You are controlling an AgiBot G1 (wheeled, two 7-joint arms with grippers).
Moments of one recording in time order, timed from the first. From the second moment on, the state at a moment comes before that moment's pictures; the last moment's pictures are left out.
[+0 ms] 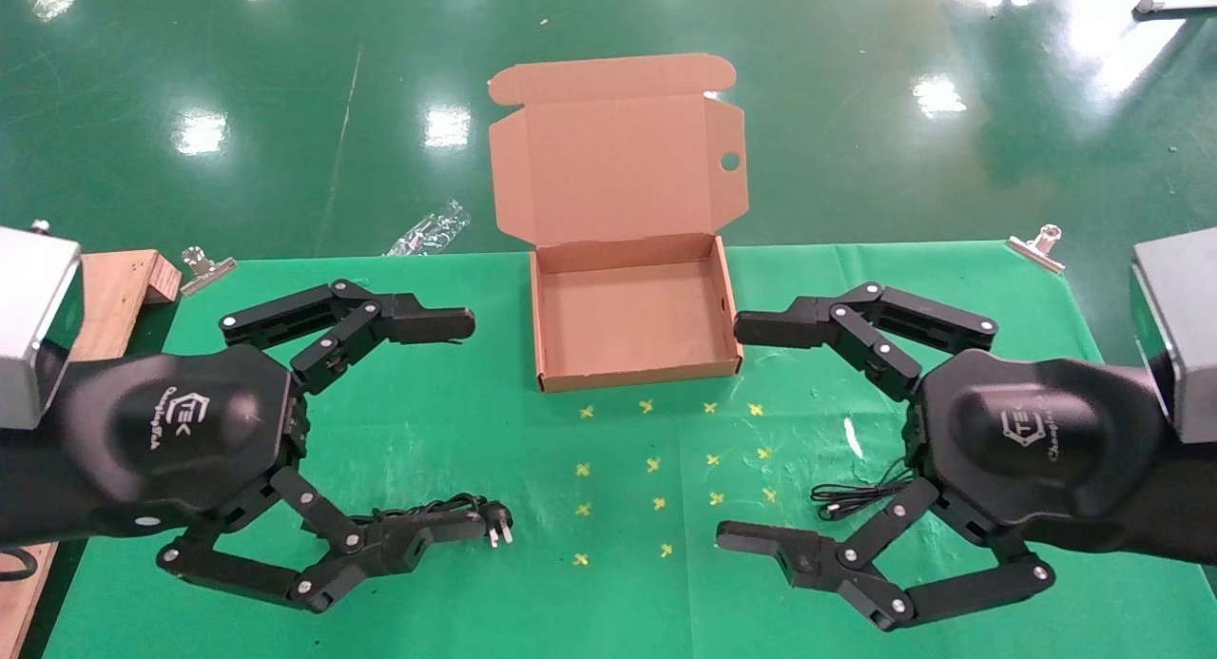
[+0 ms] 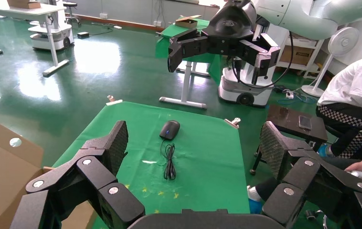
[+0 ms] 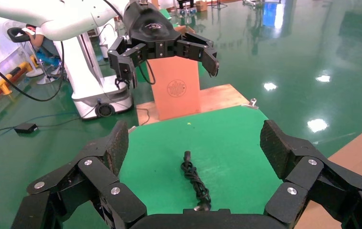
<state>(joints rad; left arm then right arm) -1.07 0.61 0.28 -1.28 0.73 1.50 -0.19 1.08 -0.61 -0.28 1.28 -0.73 -1.50 0.19</state>
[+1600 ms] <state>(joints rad) -1.19 0.82 0.66 -1.27 1.83 1.25 -0.31 0.99 -0.54 -0.37 1.22 -1.06 -1.36 0.15</state>
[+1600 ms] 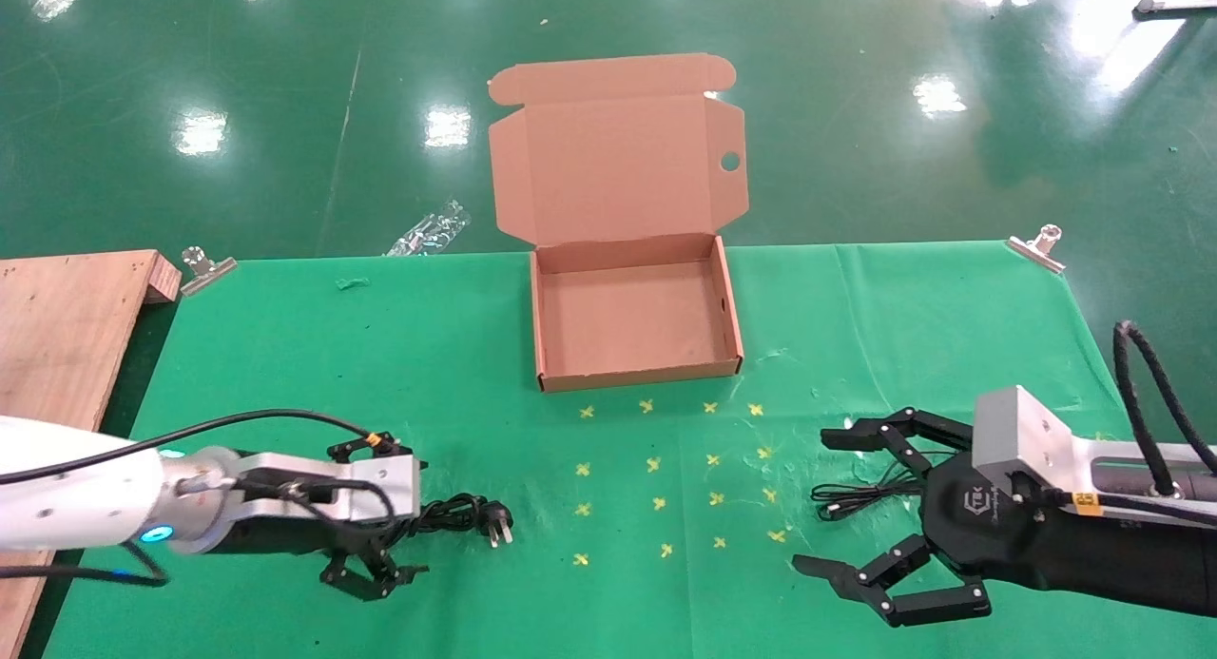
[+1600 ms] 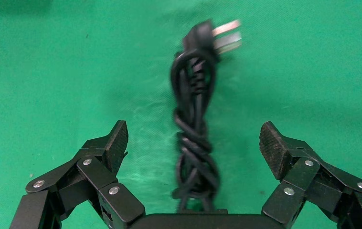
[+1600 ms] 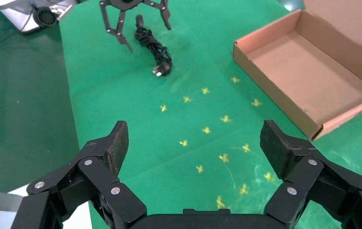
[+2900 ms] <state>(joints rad) -1.23 0.90 0.72 -1.23 2.00 1.24 -0.39 1.29 -0.80 -0.62 0.82 -1.73 -1.22 0.00</state>
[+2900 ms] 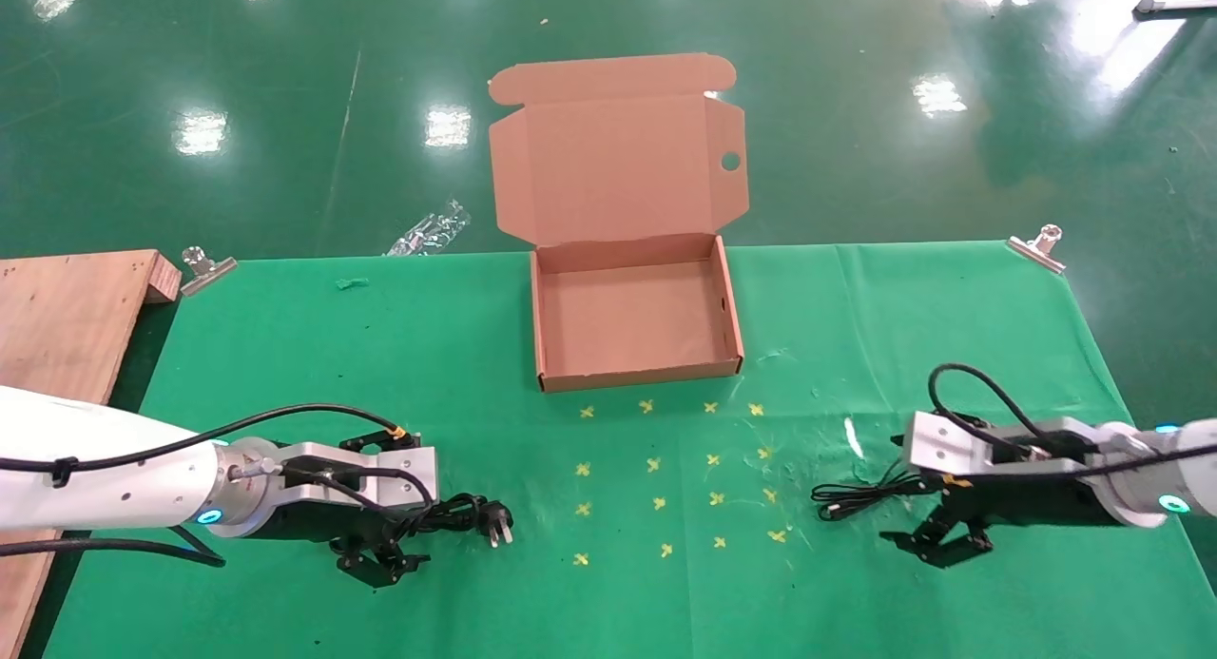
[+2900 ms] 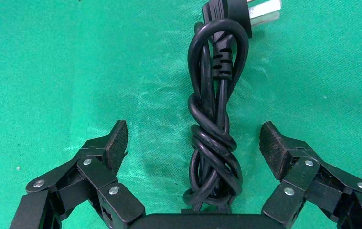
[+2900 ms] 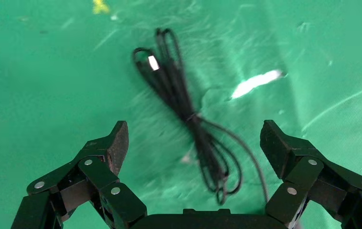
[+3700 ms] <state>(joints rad) -1.23 0.90 0.72 -1.23 2.00 1.24 -0.39 1.33 -0.86 -0.63 0.72 -1.75 -1.20 -0.04</state>
